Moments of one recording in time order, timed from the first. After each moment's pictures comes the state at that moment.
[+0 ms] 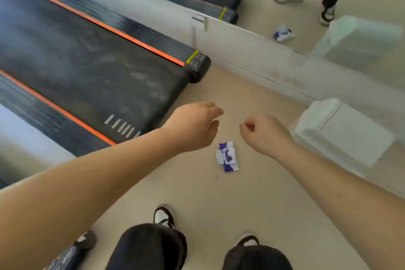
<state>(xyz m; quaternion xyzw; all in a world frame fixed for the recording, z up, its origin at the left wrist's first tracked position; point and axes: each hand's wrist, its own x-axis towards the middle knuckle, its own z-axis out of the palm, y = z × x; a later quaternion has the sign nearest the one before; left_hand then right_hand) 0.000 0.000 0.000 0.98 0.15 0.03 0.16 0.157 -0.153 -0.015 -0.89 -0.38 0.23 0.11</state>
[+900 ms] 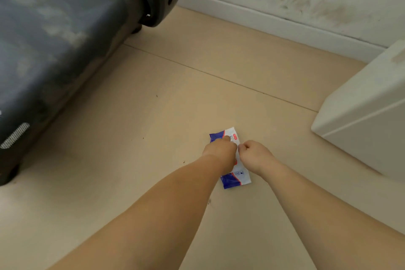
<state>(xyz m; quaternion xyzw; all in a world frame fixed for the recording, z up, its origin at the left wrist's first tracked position) 0.158 -0.064 -0.603 0.92 0.20 -0.28 0.19 0.234 -0.164 -0.579 -0.88 -0.14 0.42 0.19</state>
